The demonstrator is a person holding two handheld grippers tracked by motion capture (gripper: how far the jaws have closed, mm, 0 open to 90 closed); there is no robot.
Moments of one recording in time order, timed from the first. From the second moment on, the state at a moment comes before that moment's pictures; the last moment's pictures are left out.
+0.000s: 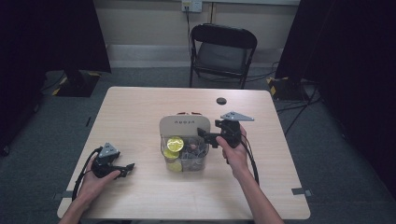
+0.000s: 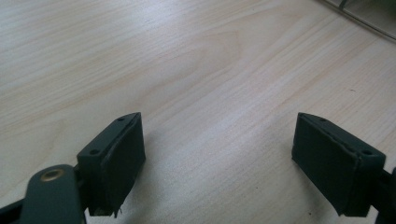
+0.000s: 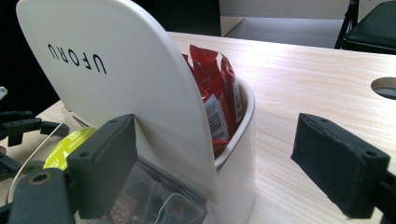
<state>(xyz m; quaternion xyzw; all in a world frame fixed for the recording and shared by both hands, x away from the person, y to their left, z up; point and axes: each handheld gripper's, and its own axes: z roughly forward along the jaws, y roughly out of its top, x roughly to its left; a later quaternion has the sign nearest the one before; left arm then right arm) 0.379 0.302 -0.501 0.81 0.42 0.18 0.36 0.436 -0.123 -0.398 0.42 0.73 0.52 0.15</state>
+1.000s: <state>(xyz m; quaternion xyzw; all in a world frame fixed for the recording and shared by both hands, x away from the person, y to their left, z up) 0.363 0.280 -0.461 0.78 0.40 0.13 0.46 0.438 -0.127 -0.397 0.43 0.73 0.51 0.15</state>
